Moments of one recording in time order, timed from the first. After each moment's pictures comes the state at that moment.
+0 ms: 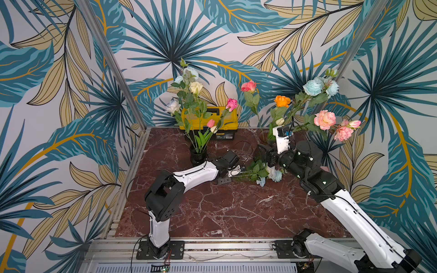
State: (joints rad) left arm -0.76 1.85 1.37 -0.63 -0.18 0.59; right arm 0.49 1.02 1.15 -0.34 0.01 0.07
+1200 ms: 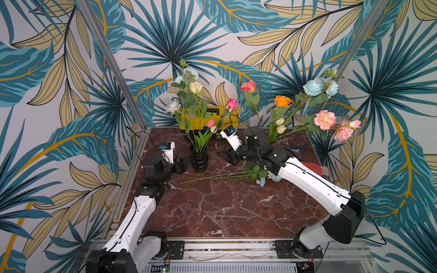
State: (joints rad) left arm -0.02 1.02 0.65 0.08 0.39 -0.24; right arm 0.70 1.55 1.50 -0.44 -0.25 -0.01
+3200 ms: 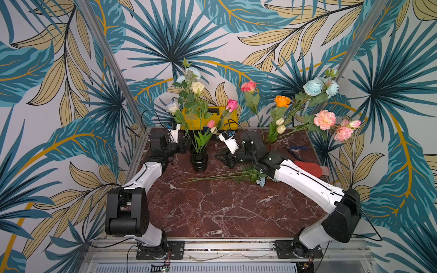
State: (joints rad) left arm 0.01 1.54 1.01 0.19 0.62 -0.24; right arm 0.71 1.56 1.40 -0.32 -0.28 0.07
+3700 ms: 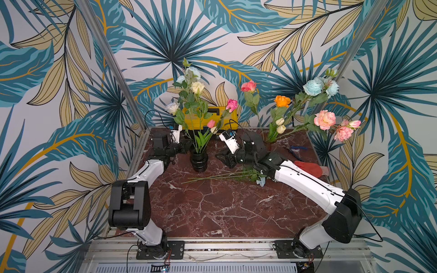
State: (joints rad) left arm 0.00 1.61 1.04 0.19 0.64 -0.23; right arm 0.71 1.55 1.38 -0.29 -0.27 0.08
